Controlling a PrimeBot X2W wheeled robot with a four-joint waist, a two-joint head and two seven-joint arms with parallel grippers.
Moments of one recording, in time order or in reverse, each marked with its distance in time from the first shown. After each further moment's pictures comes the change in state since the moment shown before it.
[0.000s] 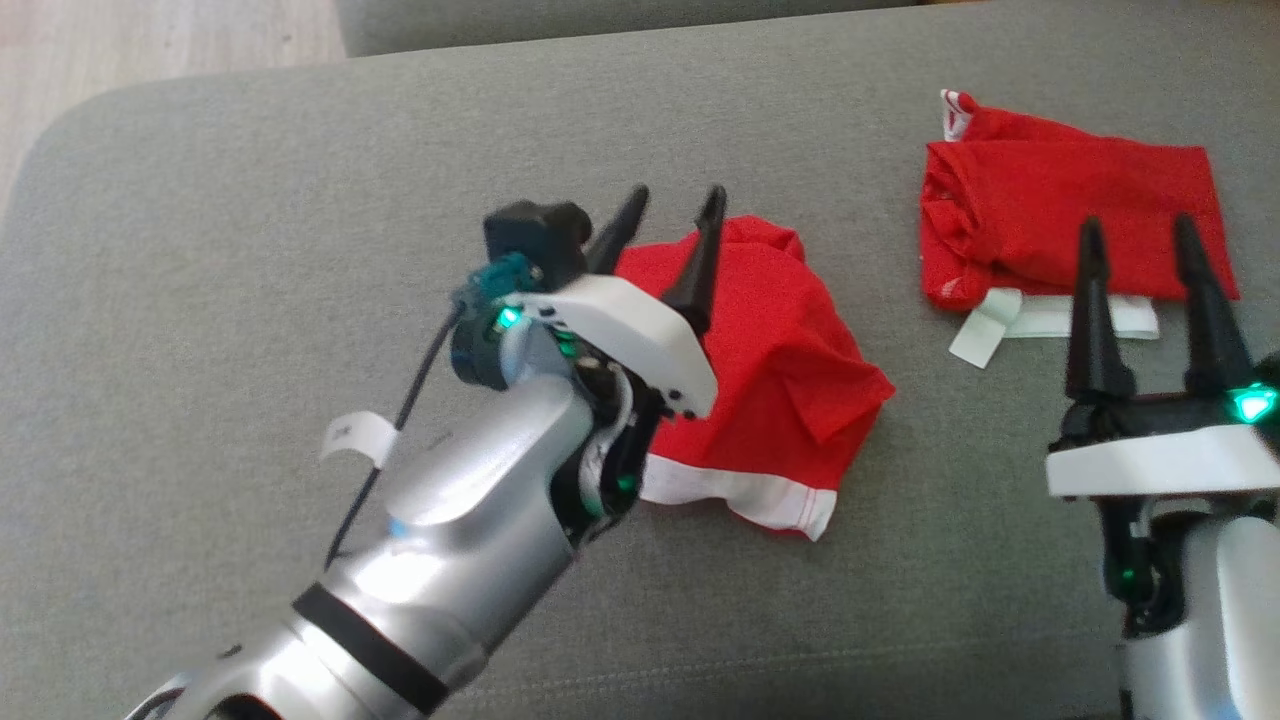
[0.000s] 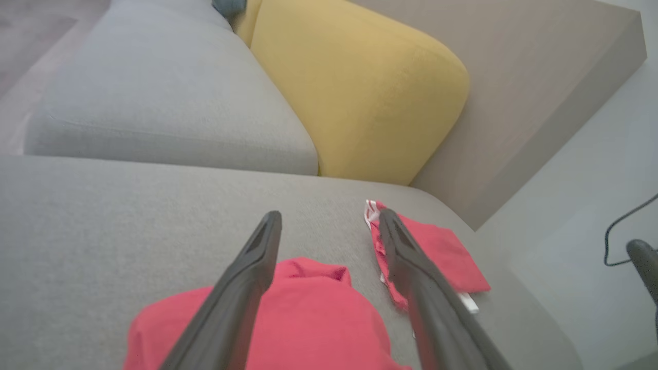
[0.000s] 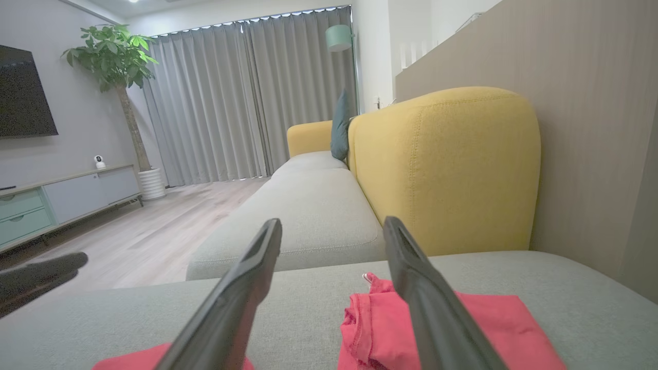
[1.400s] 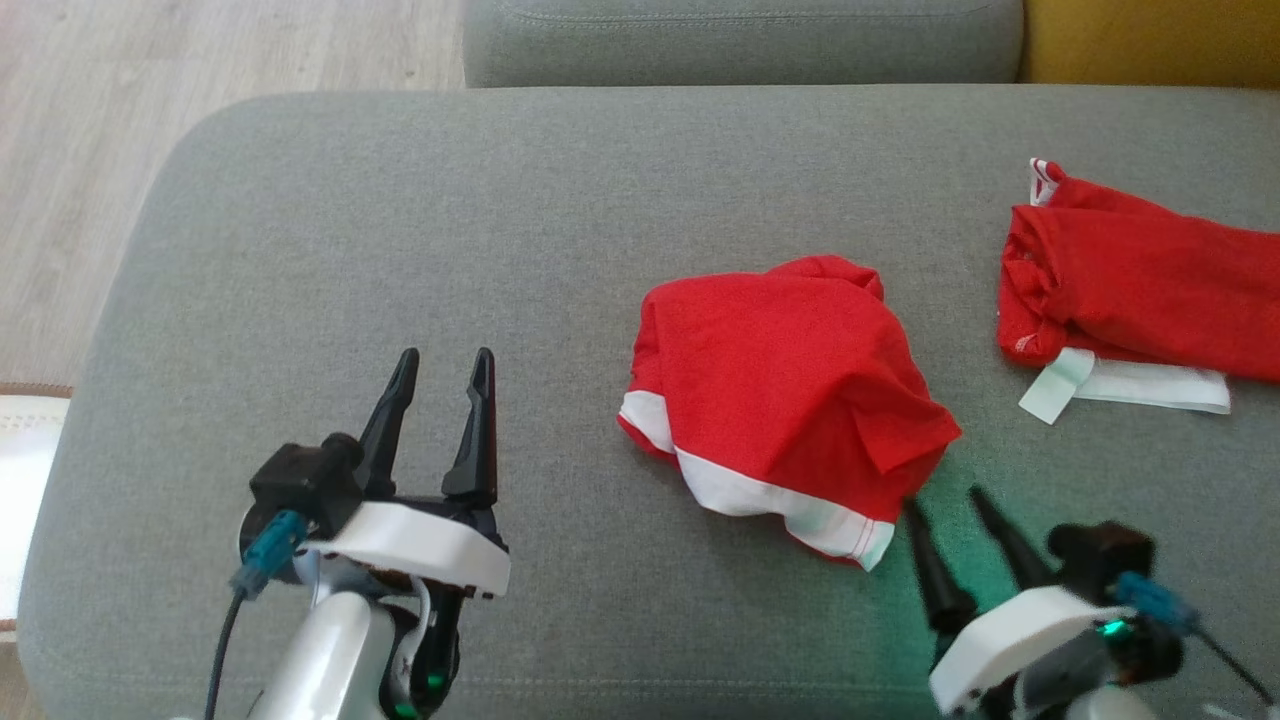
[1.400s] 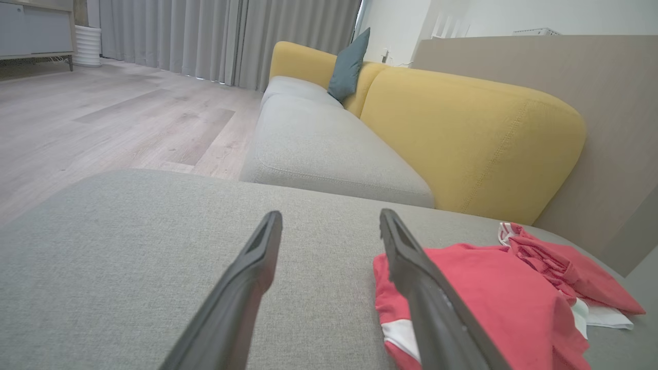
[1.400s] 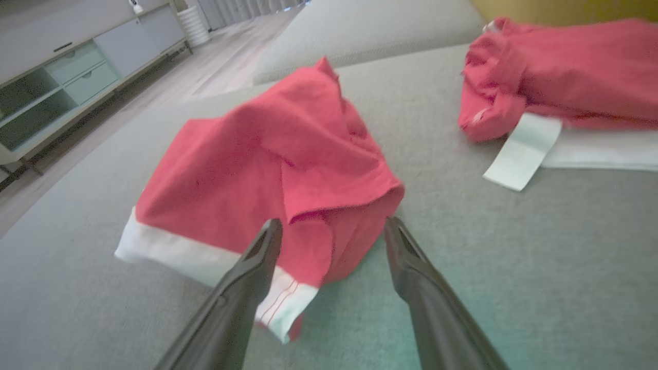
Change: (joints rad) left arm 0.601 0.048 0.619 -0.283 0.611 -0.247 -0.006; right arm 0.227 0.002 0.151 0.195 0.062 0.000 0.167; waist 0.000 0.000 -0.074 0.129
